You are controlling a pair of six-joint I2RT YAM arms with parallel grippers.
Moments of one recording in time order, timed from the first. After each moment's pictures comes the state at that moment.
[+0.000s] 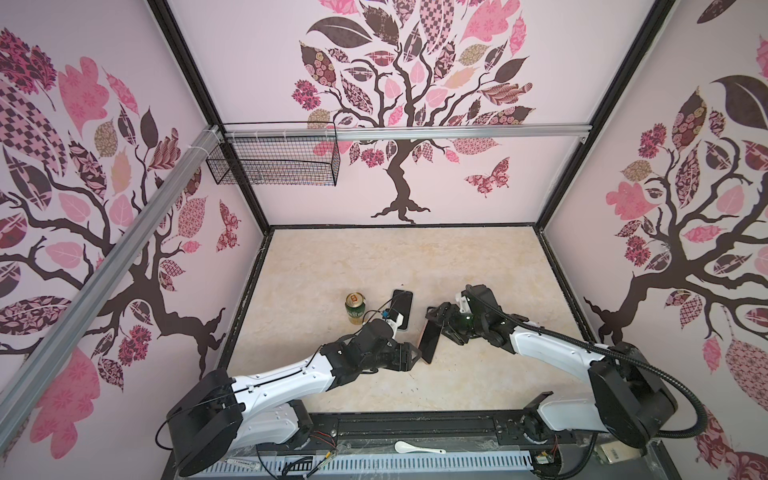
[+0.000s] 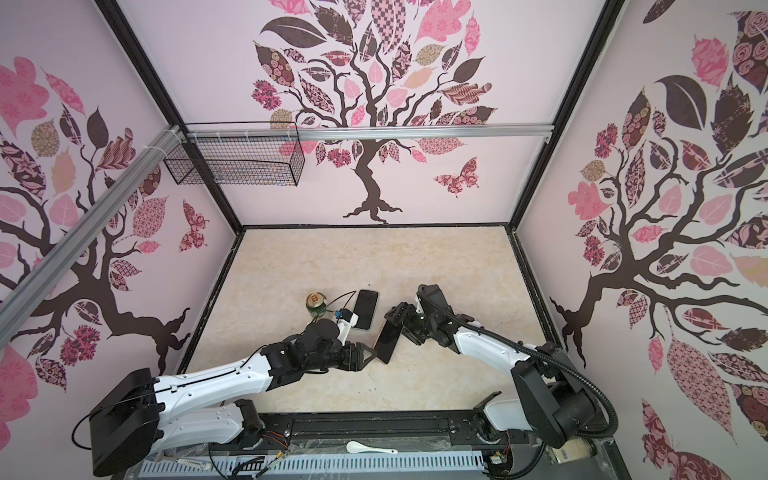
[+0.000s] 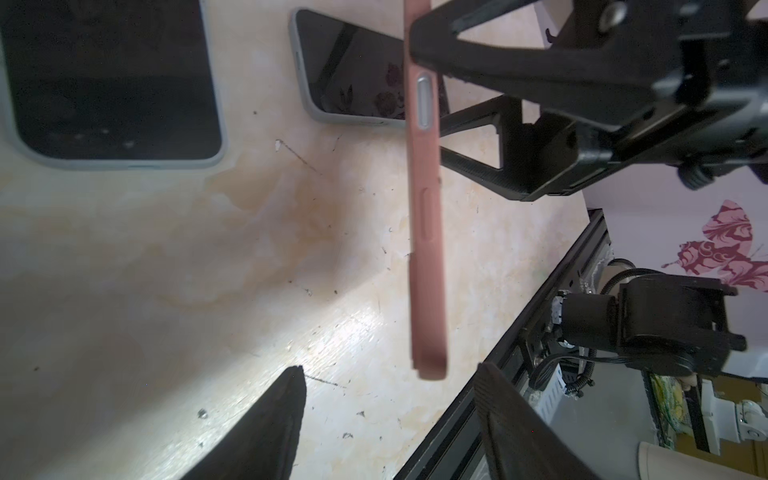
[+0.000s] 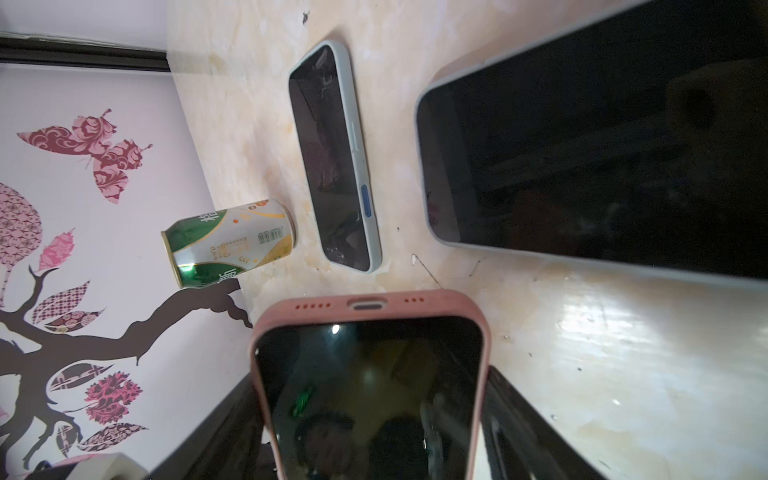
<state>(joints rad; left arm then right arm) -0.97 1.20 0.58 -0.06 0.16 -0.77 0.54 1.34 0.62 -0.03 -0.41 1.17</state>
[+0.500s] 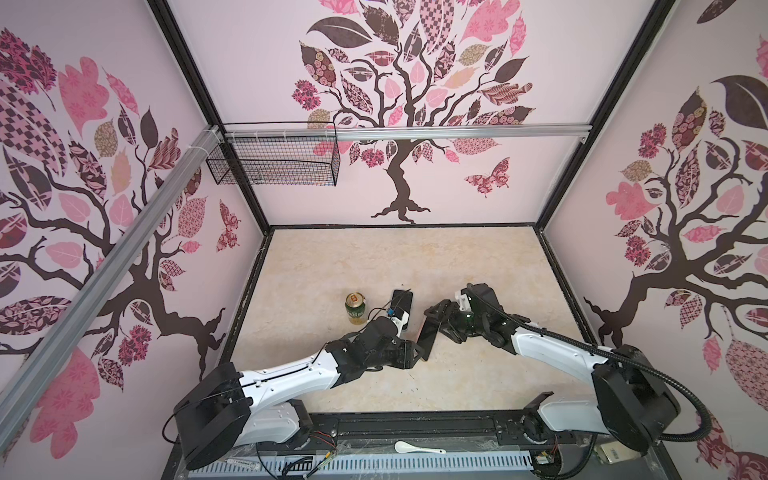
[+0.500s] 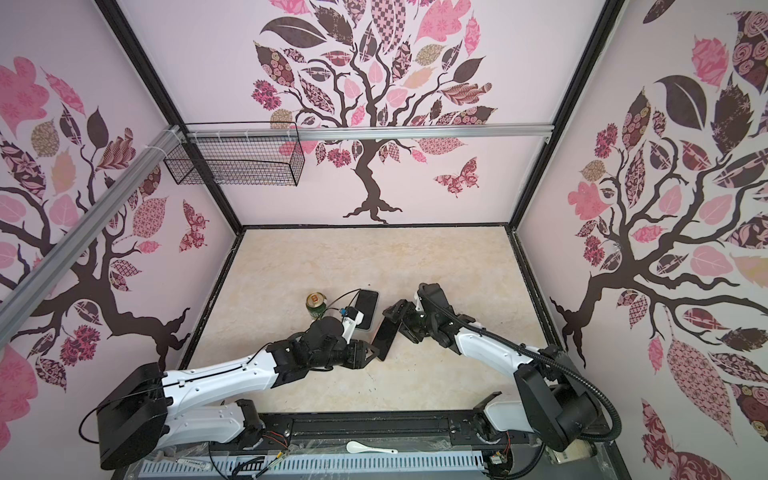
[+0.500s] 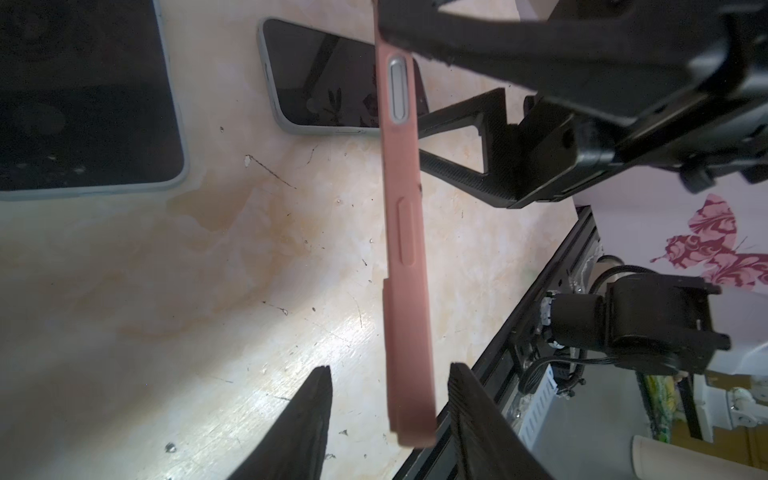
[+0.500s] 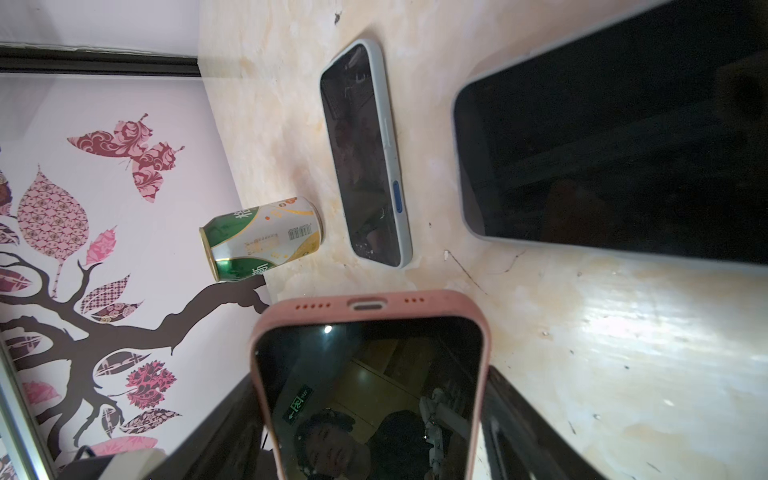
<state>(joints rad) -0.97 1.25 0.60 -0.03 0.17 -0.76 0.54 1.32 0.62 0.01 -0.42 1.22</state>
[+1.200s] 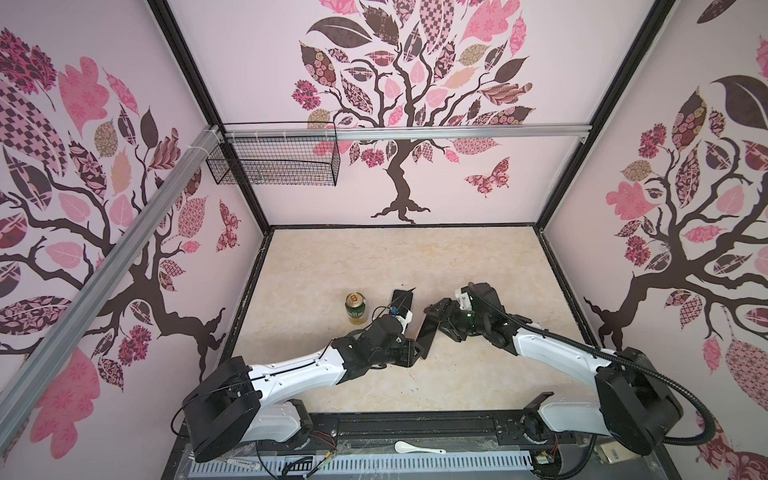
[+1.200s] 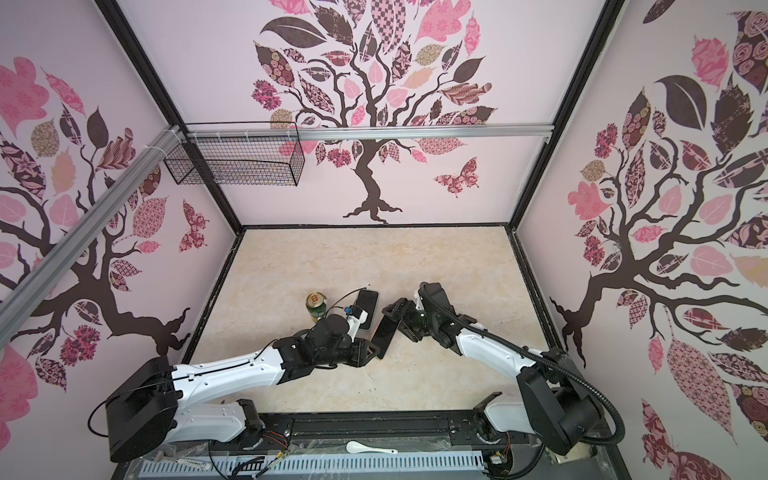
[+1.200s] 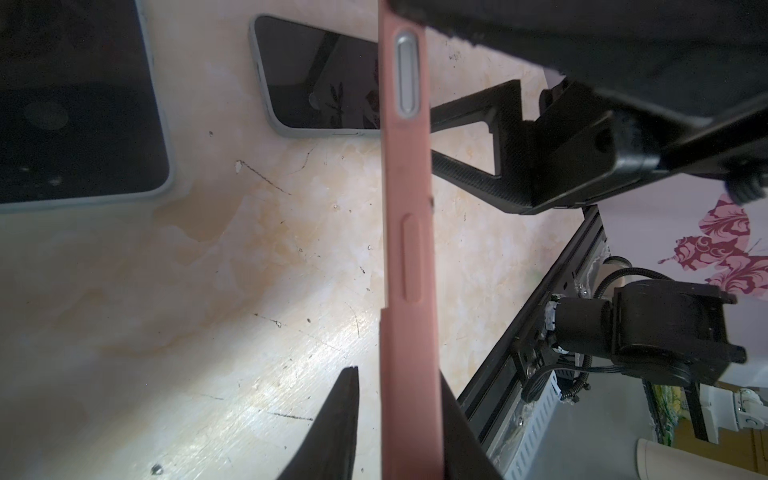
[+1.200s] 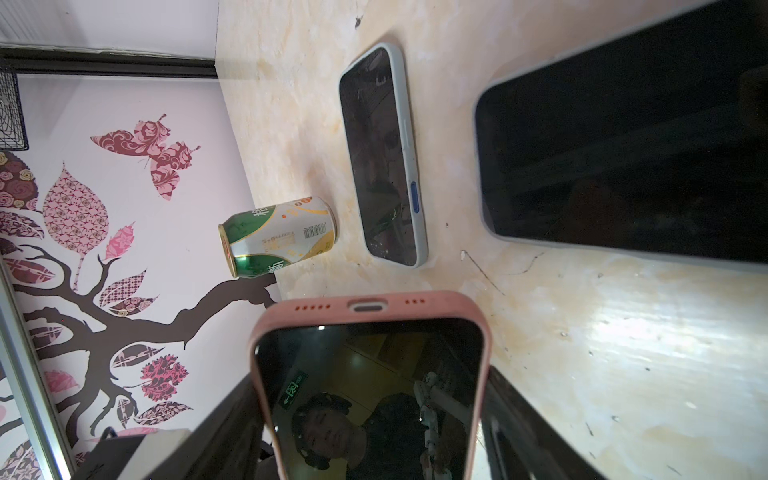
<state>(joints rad) -0.97 1.30 0.64 -0.03 0.17 -0.75 0.54 1.30 0.61 0.03 -0.43 1.22</state>
